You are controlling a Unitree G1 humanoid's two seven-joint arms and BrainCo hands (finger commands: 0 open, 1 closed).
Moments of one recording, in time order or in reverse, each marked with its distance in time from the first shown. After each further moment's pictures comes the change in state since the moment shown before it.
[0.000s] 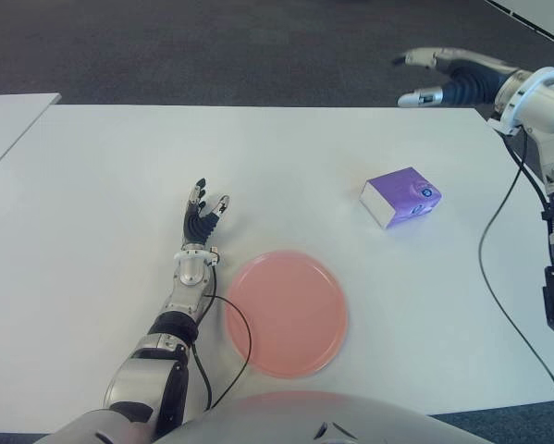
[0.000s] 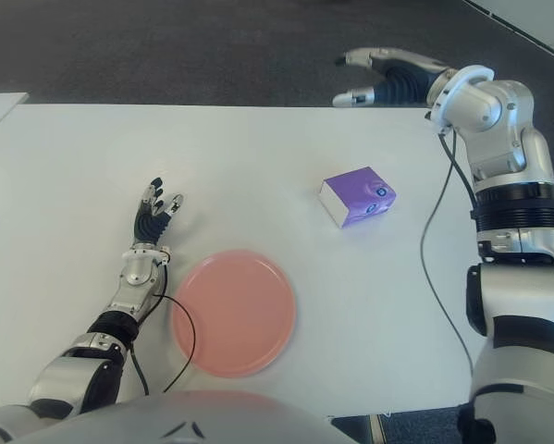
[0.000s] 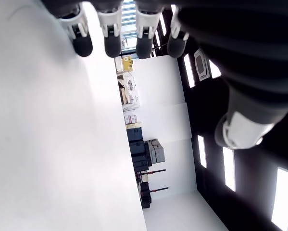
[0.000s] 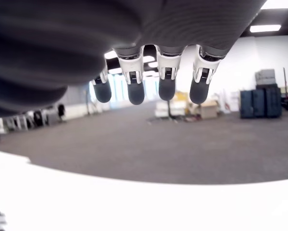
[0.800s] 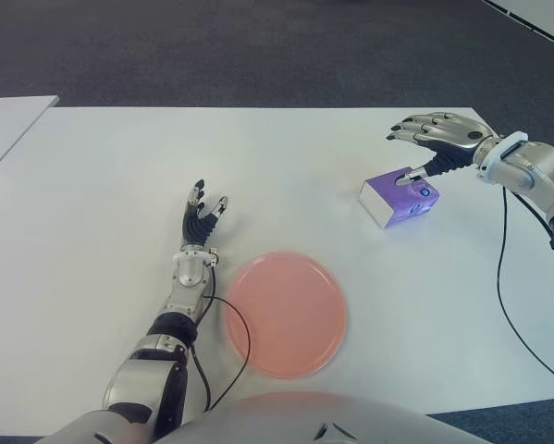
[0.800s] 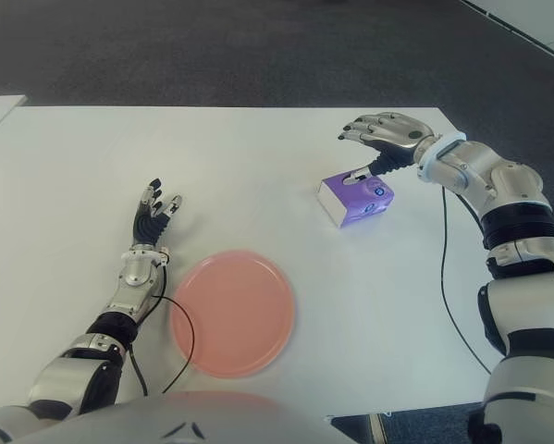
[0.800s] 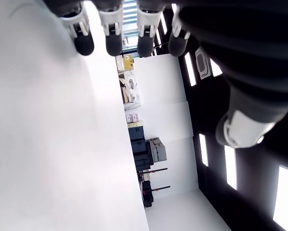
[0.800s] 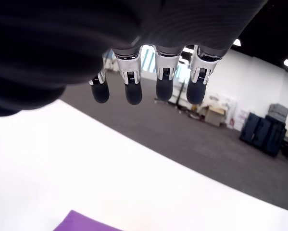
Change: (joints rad) left arm 0.000 0.005 0.000 0.004 -0.007 0.007 -0.002; right arm 0.000 -0.051 0.241 0.298 -0.468 -0.350 -0.609
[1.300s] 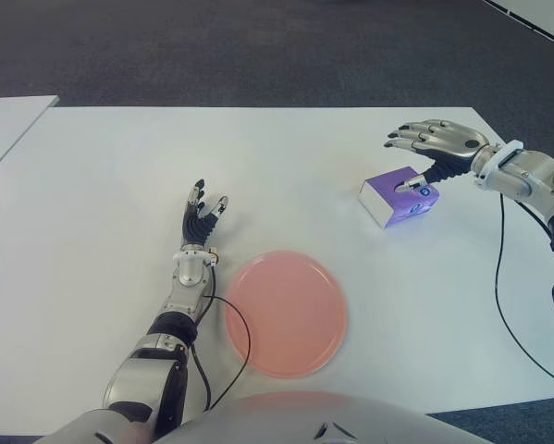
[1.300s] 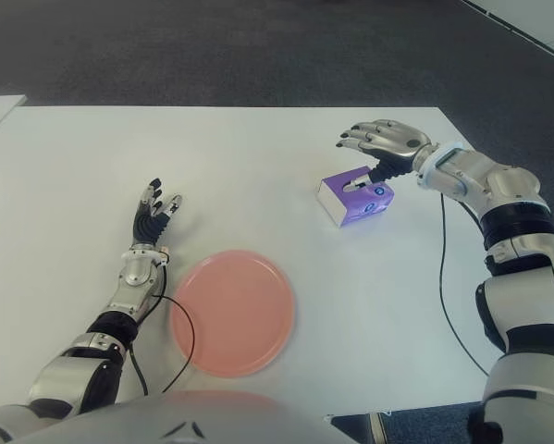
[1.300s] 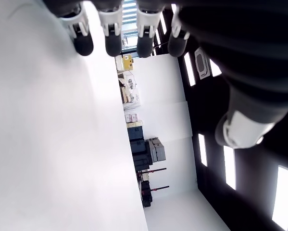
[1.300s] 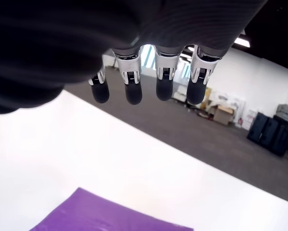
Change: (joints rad) left arm -0.001 0.002 0.001 0.010 -0.001 -0.014 -0.001; right arm -0.012 0.006 0.083 0.084 -0.067 -0.054 -0.109
